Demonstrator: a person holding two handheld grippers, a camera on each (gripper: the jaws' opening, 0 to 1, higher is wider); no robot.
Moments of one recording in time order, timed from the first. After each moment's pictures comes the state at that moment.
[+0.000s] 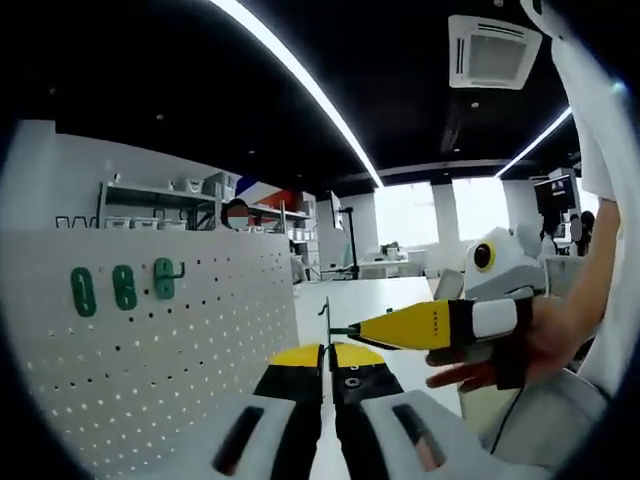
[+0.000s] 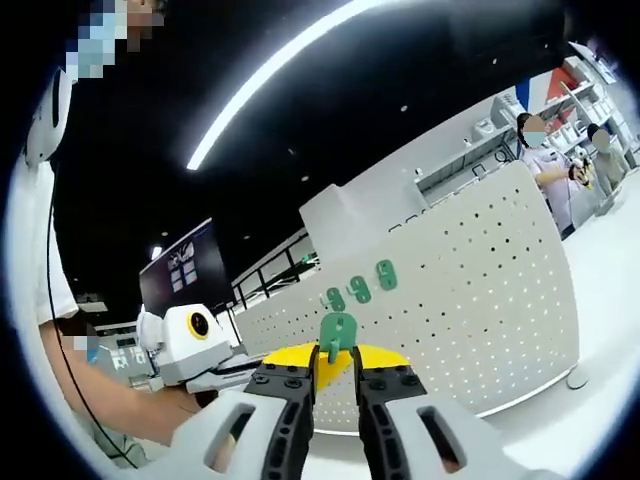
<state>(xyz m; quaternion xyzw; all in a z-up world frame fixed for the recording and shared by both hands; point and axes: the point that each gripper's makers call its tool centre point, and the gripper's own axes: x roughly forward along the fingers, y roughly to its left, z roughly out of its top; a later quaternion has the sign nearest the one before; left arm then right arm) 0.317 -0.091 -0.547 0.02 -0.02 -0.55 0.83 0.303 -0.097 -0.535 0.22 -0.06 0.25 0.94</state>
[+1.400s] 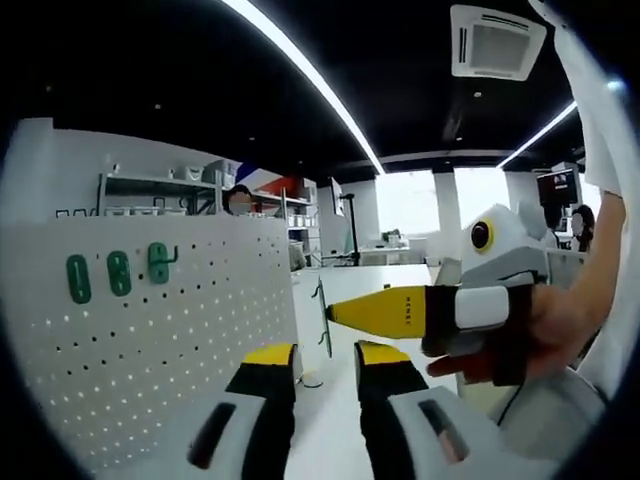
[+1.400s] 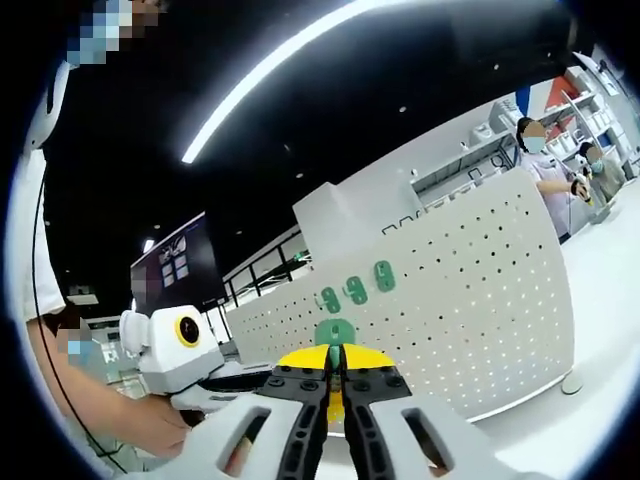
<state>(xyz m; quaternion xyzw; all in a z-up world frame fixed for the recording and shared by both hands) 0.317 -0.092 -0.563 0.04 0.01 -0.54 0.84 0.312 -0.093 -0.534 0.21 -0.06 0.24 0.95</state>
